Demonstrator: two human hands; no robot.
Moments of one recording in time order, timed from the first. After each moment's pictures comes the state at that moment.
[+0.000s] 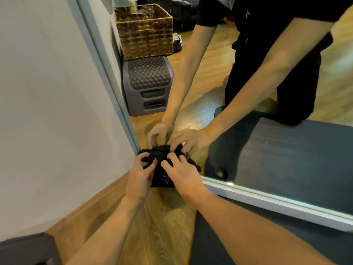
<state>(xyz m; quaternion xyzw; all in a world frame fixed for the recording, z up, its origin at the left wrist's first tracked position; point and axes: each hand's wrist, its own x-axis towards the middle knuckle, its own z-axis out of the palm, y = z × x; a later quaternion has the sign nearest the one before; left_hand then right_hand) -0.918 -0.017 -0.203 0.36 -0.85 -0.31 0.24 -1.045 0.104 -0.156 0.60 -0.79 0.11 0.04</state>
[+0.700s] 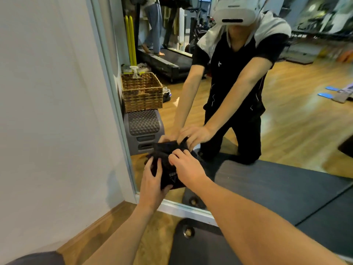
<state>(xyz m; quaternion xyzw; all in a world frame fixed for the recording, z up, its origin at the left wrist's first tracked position) -0.949 0.083 0.013 0.26 -0.91 -0.18 0.28 -1.075 0.188 0.120 0.60 -0.79 0.12 0.05</state>
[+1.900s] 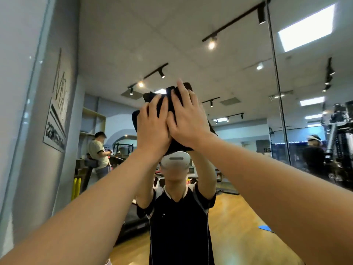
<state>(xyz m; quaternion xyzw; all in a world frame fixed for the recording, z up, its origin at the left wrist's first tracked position) -1.165 0.187 0.800 0.02 -0.69 0.09 0.72 -1.200 0.315 0.827 0.41 -0.64 0.22 0.60</state>
